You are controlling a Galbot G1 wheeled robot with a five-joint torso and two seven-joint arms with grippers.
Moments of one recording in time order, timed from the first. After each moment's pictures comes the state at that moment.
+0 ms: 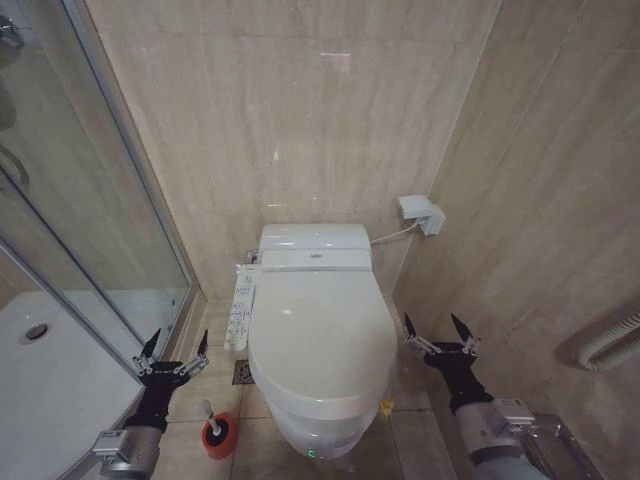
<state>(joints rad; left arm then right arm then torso) 1.63 -1.29 -0.66 -2.08 -0.27 -0.16 -0.01 -1.64 1.45 0.62 2.29 0.18 -0.11 0.07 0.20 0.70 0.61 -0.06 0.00</state>
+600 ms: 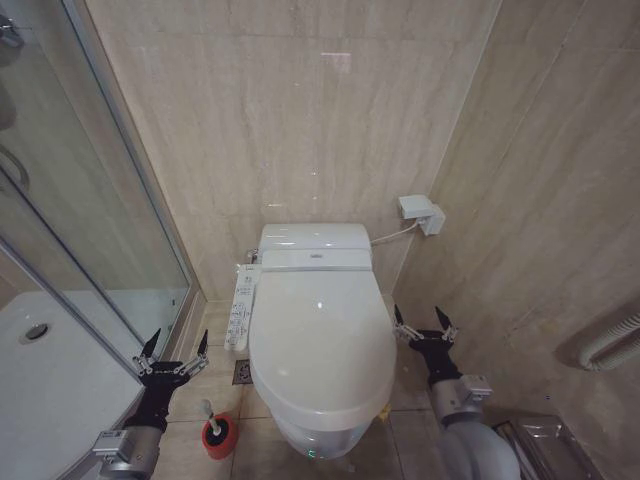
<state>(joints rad) 1.63 -1.29 -0.66 -2.08 -0.27 -0.16 -0.01 -1.45 1.47 0.61 2.06 0.20 -0.02 0.04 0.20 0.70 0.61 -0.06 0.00</state>
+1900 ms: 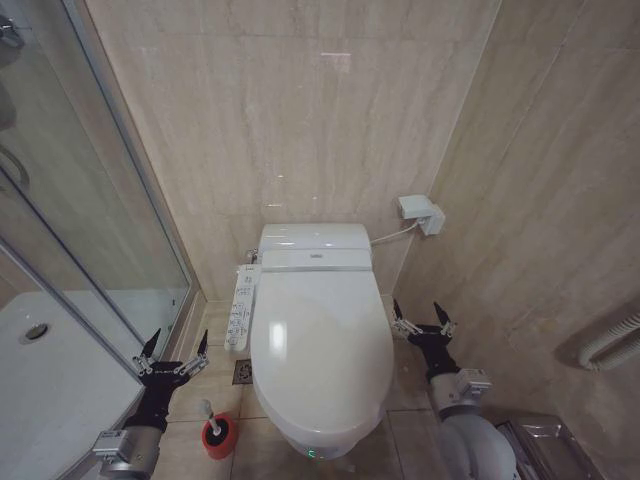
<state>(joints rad) 1.63 -1.29 -0.66 -2.08 -0.27 -0.16 -0.01 -1.44 1.48 0.61 2.06 0.21 -0.04 0.04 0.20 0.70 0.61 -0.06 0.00</state>
